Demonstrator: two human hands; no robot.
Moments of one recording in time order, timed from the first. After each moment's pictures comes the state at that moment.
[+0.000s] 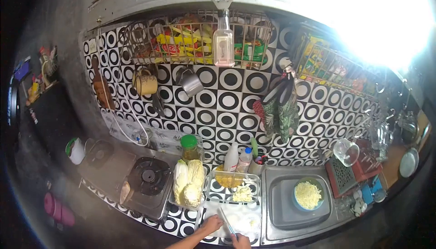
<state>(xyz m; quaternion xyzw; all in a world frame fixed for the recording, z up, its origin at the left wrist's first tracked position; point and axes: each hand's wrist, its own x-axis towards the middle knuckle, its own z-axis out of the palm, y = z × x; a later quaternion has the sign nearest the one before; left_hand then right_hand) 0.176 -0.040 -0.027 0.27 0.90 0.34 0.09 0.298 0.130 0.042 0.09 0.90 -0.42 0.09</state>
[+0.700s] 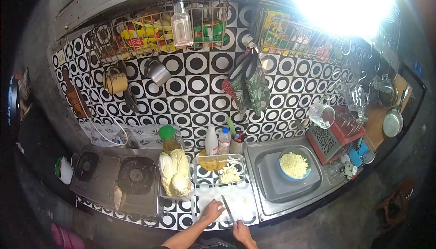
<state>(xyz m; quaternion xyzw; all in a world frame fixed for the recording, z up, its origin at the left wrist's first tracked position) 0.191 -0.016 0.002 0.22 0.89 0.38 0.10 0.338 0.107 0.035 0.22 0.90 -0.37 0.06</state>
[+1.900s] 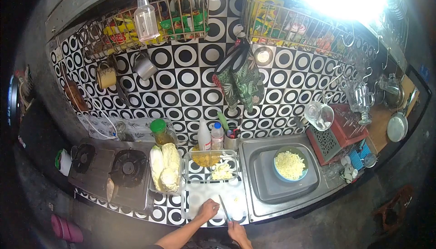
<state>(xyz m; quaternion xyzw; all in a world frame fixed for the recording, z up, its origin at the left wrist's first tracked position) 0.206 0.007 0.003 0.21 0.89 0.38 0.12 0.344 0.140 0.043 0.26 0.87 -0.39 0.15</state>
